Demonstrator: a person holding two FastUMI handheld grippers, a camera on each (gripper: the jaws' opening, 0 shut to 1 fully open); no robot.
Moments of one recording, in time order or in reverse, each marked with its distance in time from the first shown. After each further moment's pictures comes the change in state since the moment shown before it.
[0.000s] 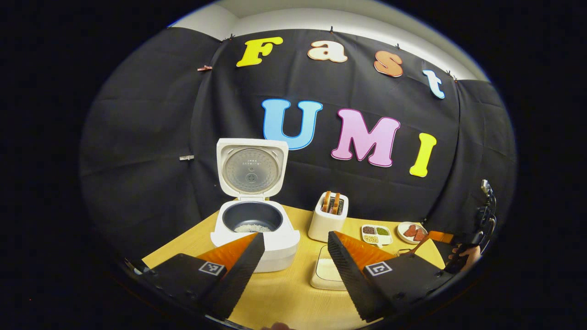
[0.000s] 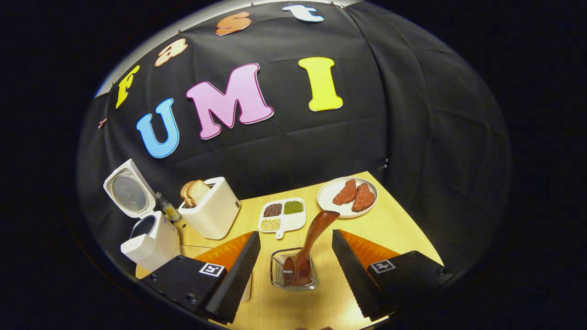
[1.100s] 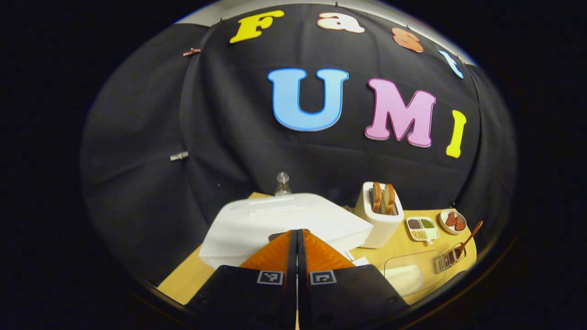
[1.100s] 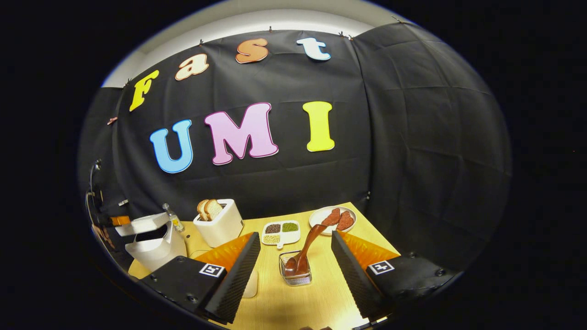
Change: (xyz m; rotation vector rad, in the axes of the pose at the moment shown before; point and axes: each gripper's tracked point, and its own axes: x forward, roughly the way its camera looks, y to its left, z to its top) left arm 0.169 0.094 0.028 0.100 0.053 0.012; right arm -0.149 0.039 0.047 -0.091 -0.239 -0.061
